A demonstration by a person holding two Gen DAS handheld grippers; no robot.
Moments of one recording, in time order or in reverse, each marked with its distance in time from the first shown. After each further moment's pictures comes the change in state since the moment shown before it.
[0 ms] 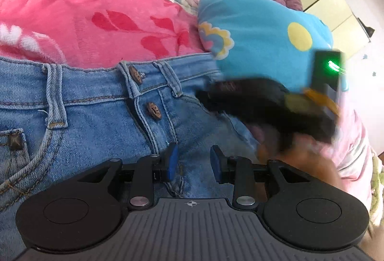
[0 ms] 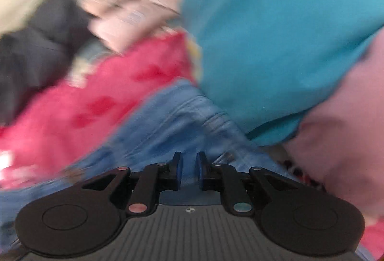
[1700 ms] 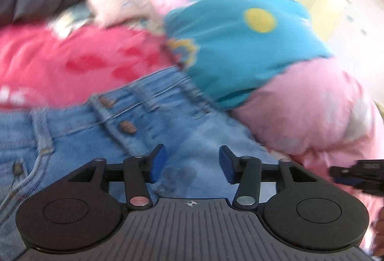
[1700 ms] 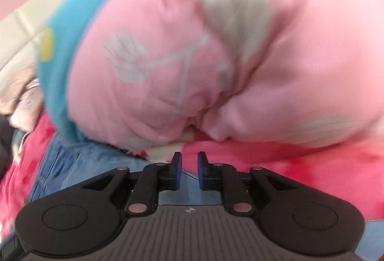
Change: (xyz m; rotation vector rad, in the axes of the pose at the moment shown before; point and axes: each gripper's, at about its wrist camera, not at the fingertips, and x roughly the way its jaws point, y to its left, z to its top) left arm -0.013 -0.051 -0.024 0.330 -0.100 0.034; right arm -0.167 -0.160 -0.095 0.470 -0.156 -0.244
